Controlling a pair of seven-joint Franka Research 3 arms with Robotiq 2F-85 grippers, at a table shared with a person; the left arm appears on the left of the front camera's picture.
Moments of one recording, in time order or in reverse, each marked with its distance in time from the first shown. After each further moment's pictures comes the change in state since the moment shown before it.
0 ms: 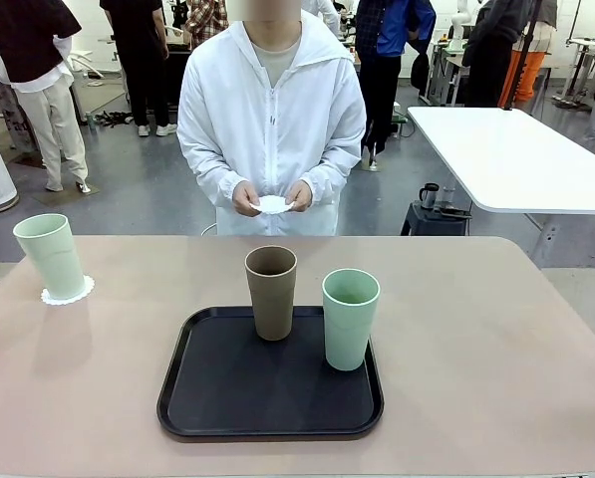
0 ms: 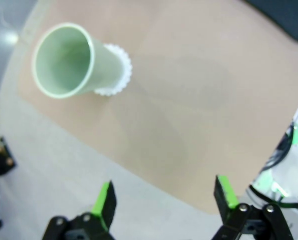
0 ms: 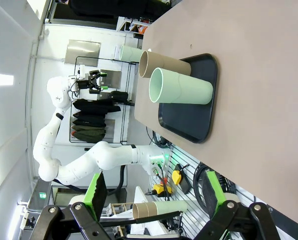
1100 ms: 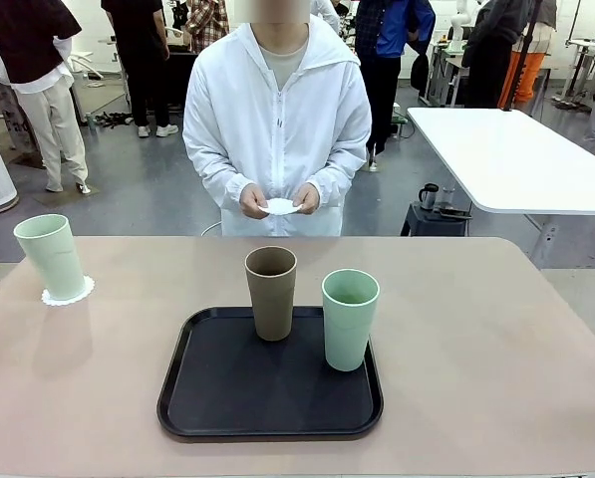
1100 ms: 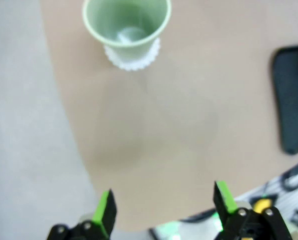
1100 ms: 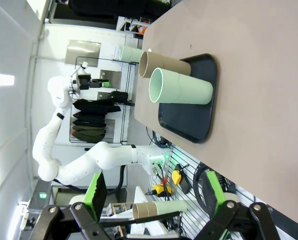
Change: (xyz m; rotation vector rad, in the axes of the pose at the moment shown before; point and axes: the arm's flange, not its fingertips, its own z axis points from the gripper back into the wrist) left arm 0.003 -0.007 -0.012 -0.088 0.007 0.811; right arm 0.000 0.000 0.000 0.000 0.000 0.000
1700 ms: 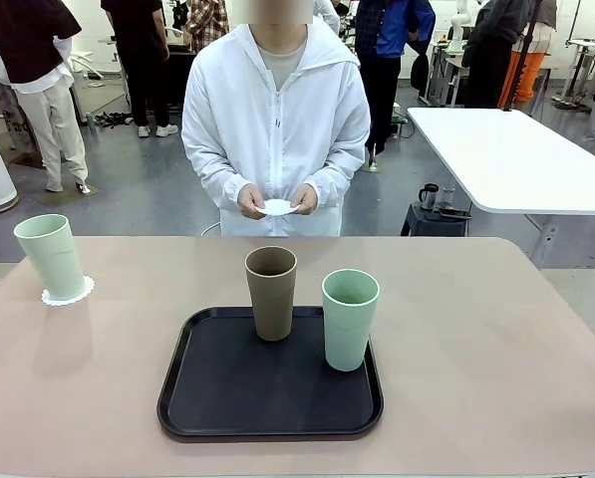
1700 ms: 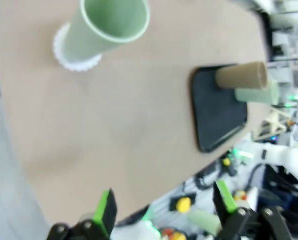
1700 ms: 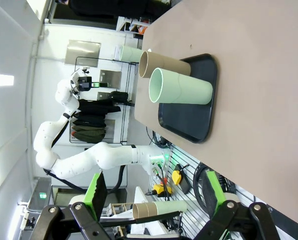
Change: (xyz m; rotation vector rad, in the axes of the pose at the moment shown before) left arm -0.025 0.098 0.010 -0.565 -0.064 0.114; right arm 0.000 0.000 0.000 0.000 -0.001 -0.001
